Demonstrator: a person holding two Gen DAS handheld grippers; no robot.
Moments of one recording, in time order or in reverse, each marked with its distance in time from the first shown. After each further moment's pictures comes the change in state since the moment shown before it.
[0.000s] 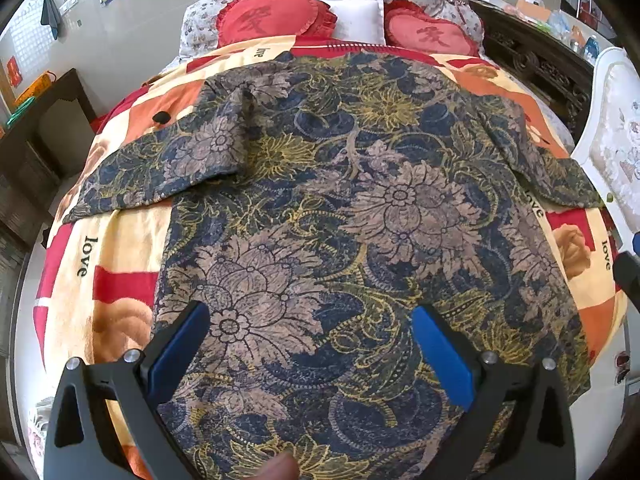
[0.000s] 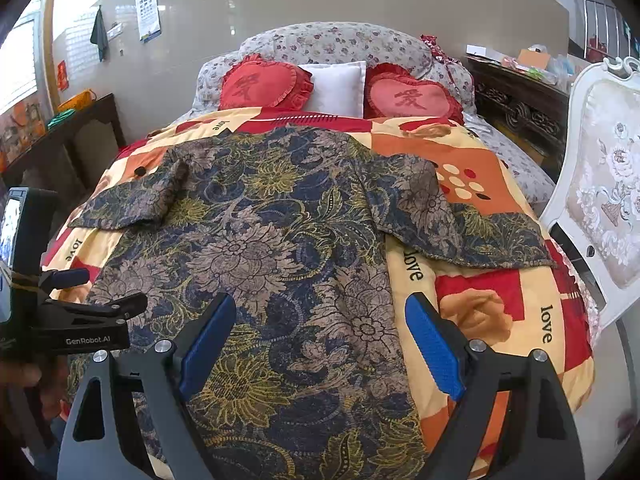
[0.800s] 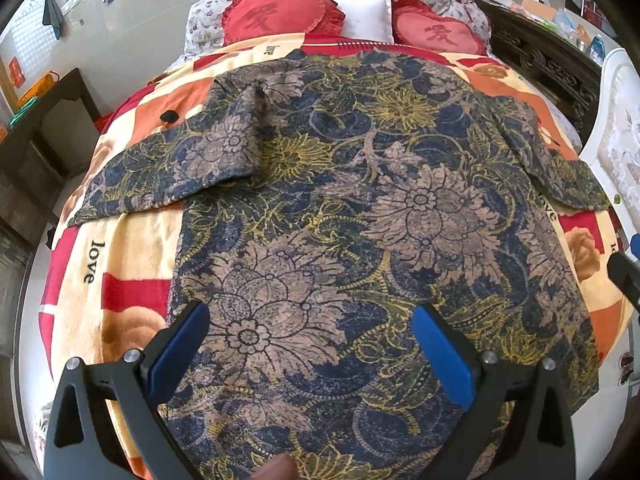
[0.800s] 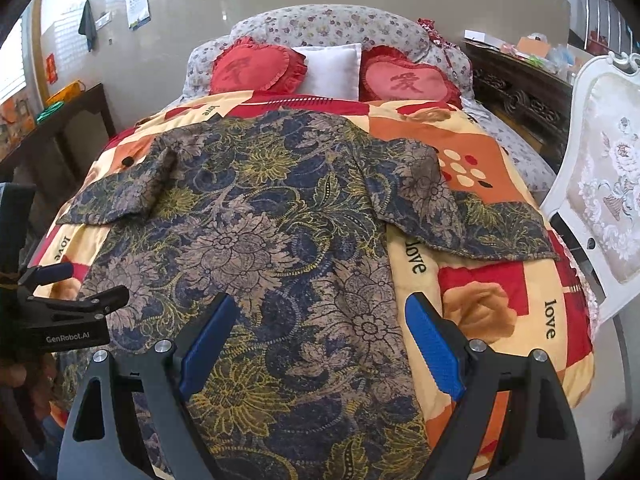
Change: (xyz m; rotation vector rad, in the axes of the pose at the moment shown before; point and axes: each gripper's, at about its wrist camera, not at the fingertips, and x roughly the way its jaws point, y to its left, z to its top) left arm 0.009 0.013 0.006 0.004 0.008 0.026; right arm 0.022 0.006 0.008 0.011 0.064 -0.019
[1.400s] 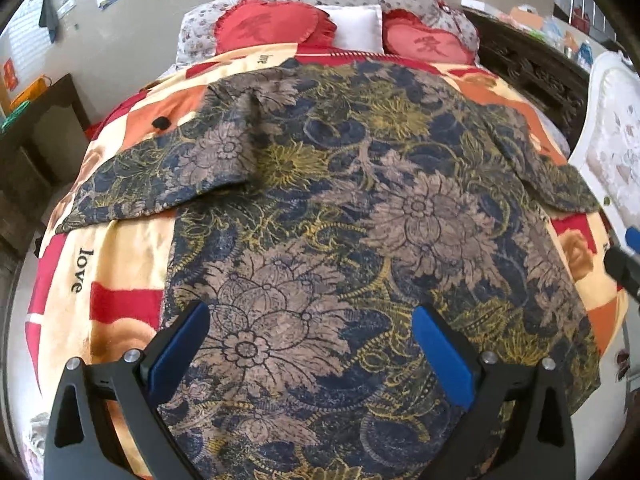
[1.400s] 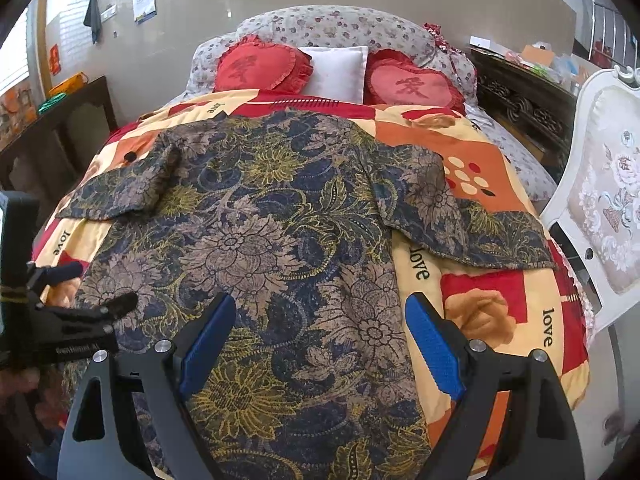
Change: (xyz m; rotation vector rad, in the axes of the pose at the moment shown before) left arm 0.005 0.011 -0.003 -0.005 -0.054 -0.070; right arm 0.003 0.010 0.001 -0.030 0.006 -0.015
